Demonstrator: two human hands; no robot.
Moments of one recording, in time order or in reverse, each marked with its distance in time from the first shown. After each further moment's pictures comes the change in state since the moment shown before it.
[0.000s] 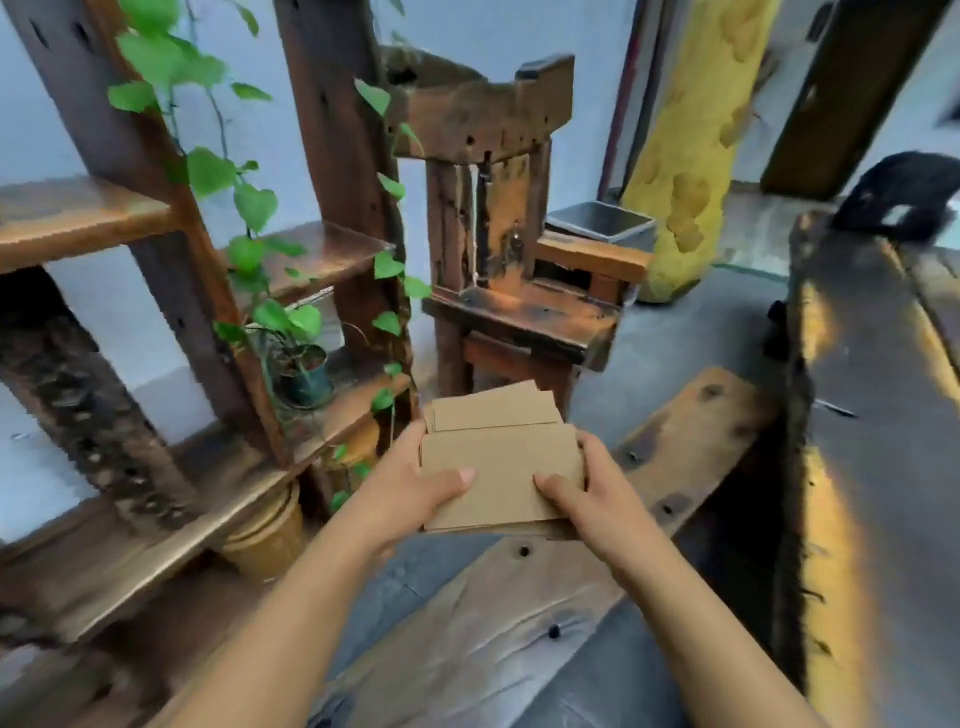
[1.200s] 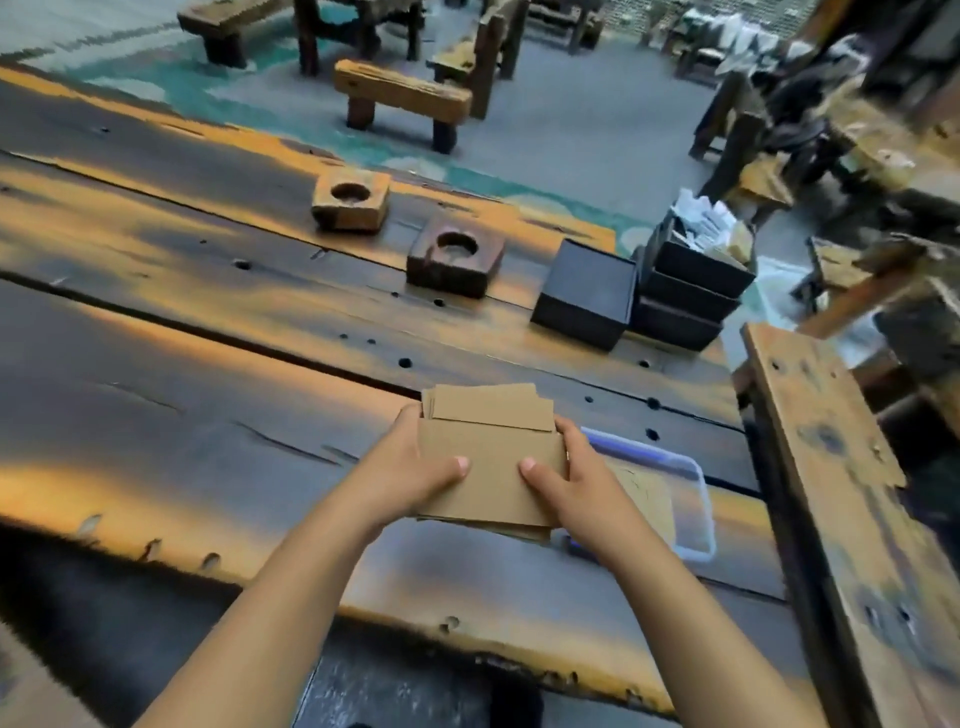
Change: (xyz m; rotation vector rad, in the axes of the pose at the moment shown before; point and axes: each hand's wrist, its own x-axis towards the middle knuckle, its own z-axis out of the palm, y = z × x) left_hand -0.098 -0.007 0.510 0.604 -1.852 0.183; right_hand -0.338 0.136 -0.161 0.144 1.663 0.956
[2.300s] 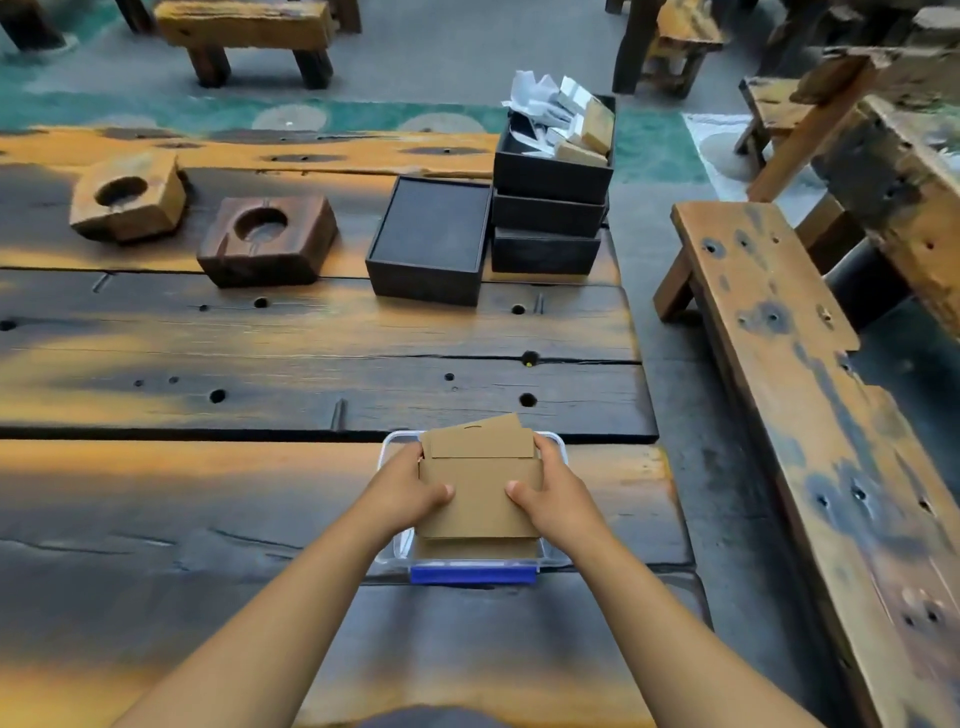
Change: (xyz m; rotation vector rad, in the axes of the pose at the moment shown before) left_hand 0.166 0.016 0.263 0.386 -0.168 -0.187; right_hand 0.099 0.211 -0.161 0.051 0.038 0.328
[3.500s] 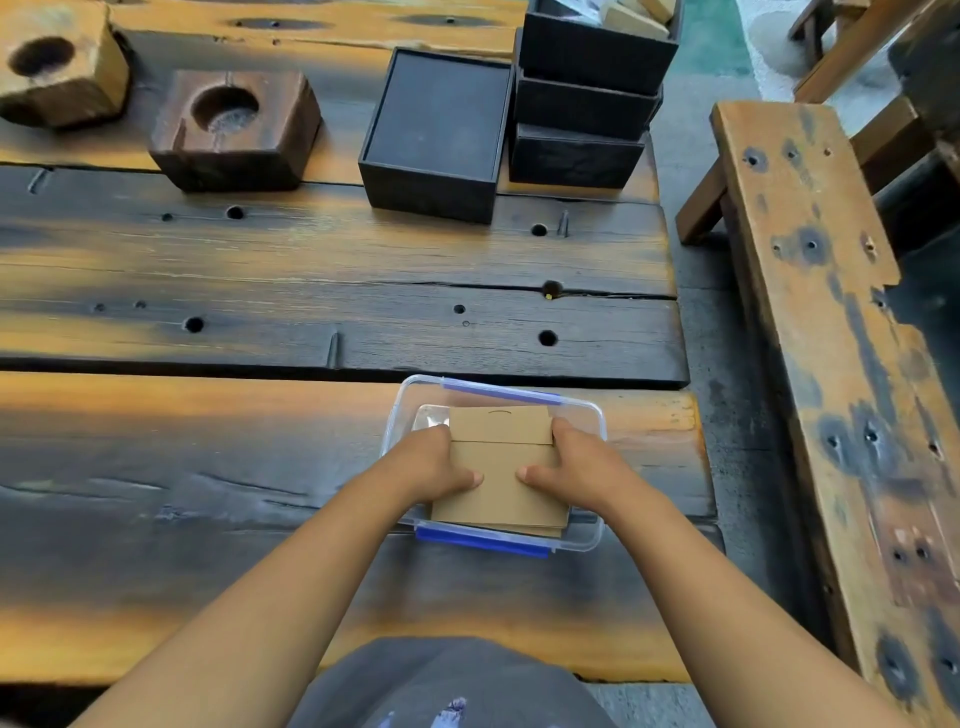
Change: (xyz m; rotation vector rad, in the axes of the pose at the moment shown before) left_hand 0.047 -0.031 0.020 0.475 -0.244 -0.048; right_hand 0.039 0.026 0.010 -0.457 -0.210 0.062
